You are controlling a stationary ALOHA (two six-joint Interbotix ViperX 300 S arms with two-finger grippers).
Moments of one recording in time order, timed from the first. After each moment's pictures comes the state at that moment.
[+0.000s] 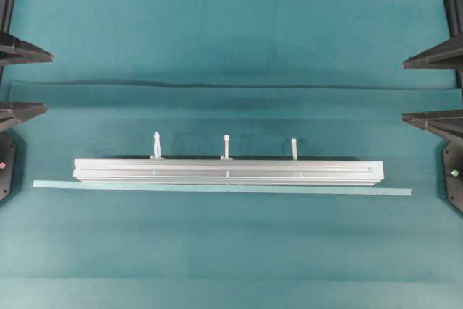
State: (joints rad) left arm 0.05 -1.07 0.92 0.03 0.07 -0.13; right arm -0.11 -1.05 0.89 0.02 0.42 0.10
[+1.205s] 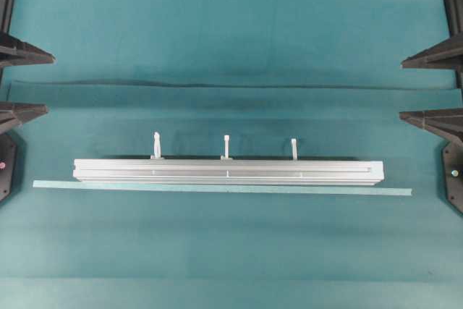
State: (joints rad) left arm 0.05 -1.07 0.93 0.03 0.07 -0.14; right arm -0.13 -1.06 0.91 0.02 0.42 0.10
